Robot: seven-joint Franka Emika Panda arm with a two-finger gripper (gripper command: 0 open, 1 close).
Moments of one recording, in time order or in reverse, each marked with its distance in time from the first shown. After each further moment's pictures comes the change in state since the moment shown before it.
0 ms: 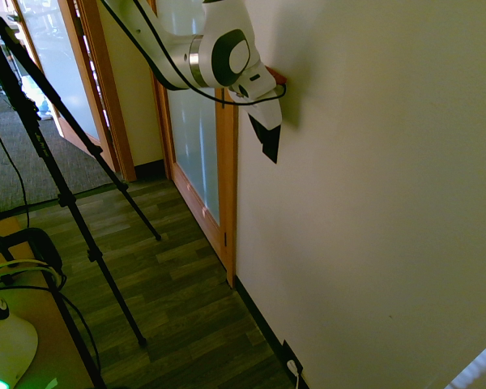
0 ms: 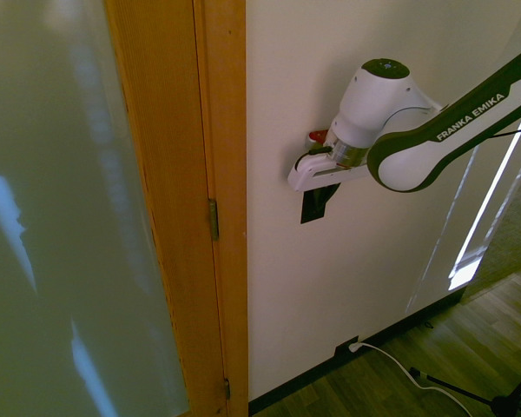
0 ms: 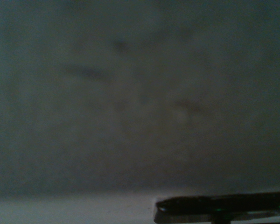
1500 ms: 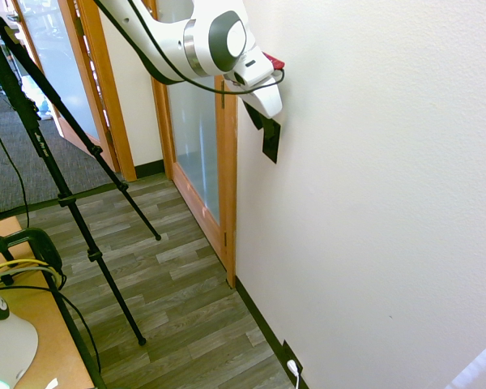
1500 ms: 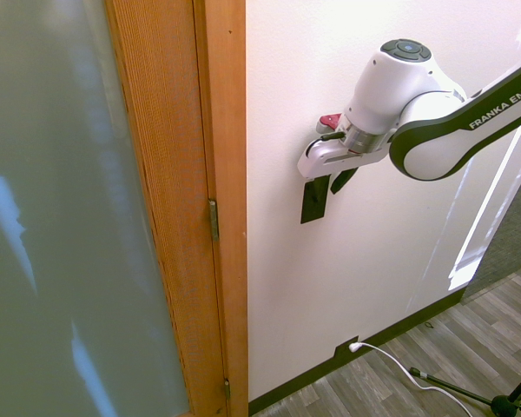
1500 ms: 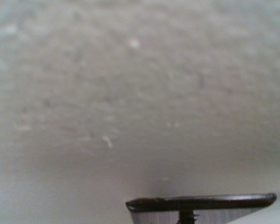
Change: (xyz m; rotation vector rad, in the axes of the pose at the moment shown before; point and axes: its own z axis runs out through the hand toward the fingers) arm 0.007 0.005 -0.035 0.037 0.054 -0.013
